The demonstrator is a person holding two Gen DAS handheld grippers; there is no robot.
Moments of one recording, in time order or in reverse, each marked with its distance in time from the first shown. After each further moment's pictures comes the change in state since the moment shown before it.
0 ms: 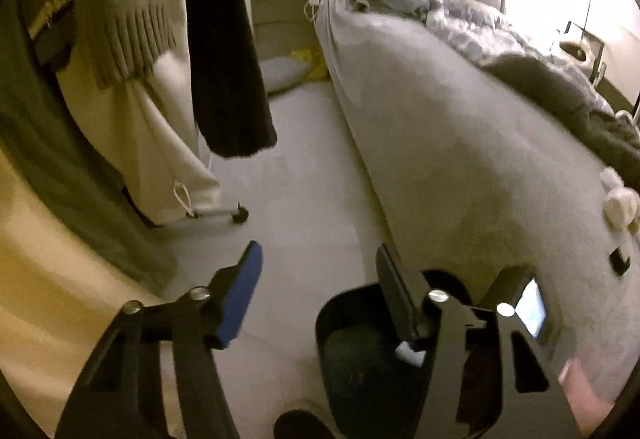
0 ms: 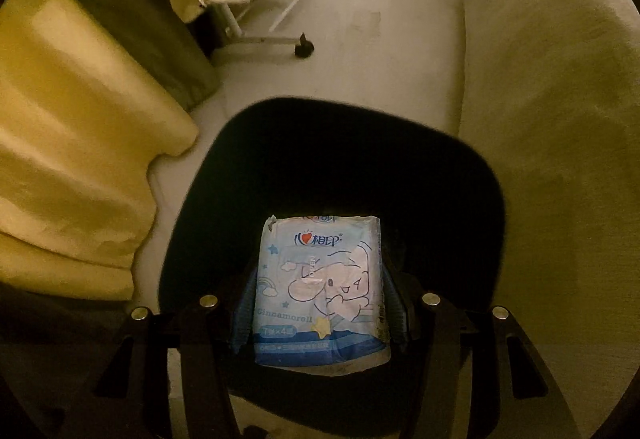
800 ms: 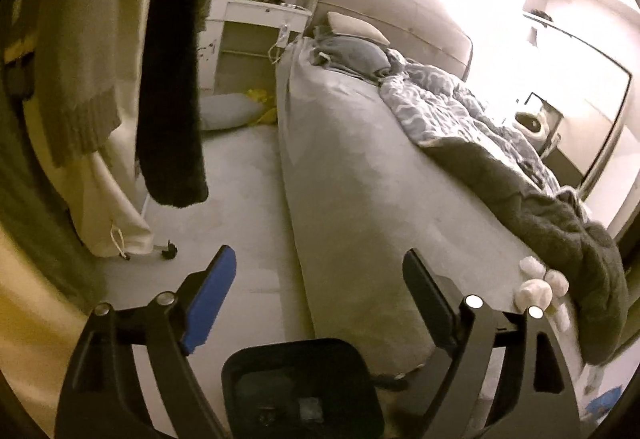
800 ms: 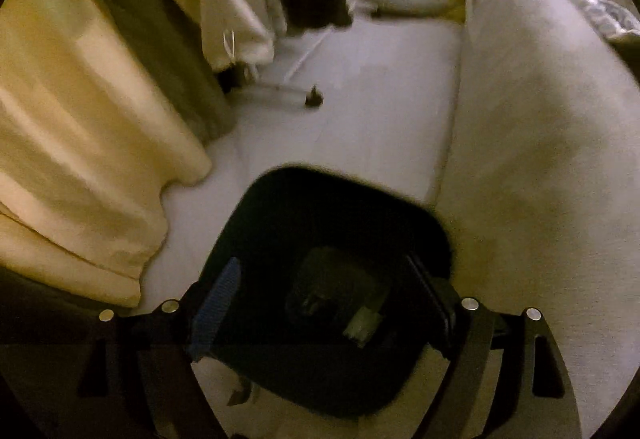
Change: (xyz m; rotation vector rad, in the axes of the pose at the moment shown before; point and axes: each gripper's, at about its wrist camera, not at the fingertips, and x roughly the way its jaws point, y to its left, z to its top) left arm -0.037 -0.034 0.057 -0.107 -0.128 -0.229; right arm -0.091 -0.008 0.003 -0.080 -0.189 0.002
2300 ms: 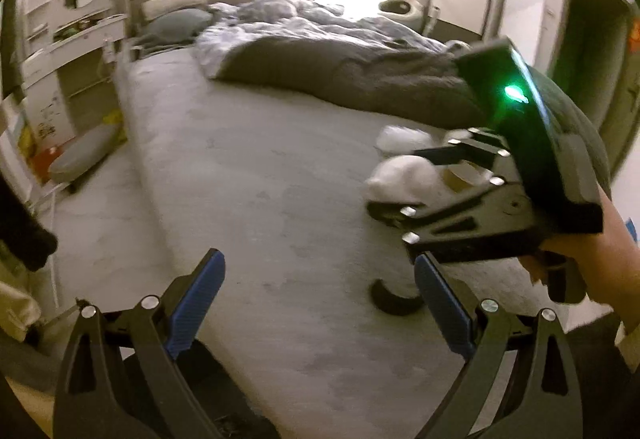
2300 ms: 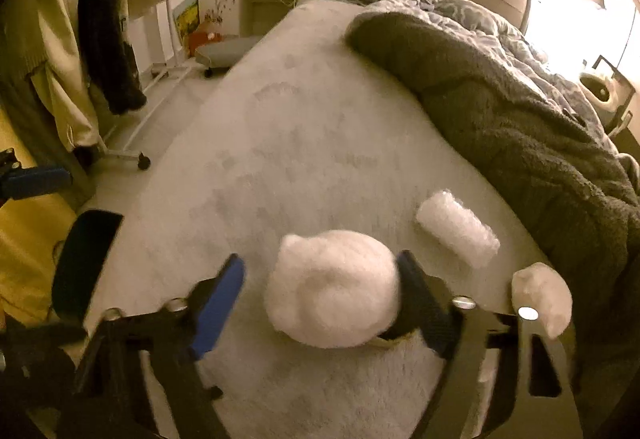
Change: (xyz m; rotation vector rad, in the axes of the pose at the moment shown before) left arm 0.077 -0.233 -0.099 0.483 0.168 -0.277; right arm -0.165 -0.217 -0.077 0.185 -0.153 -0.429
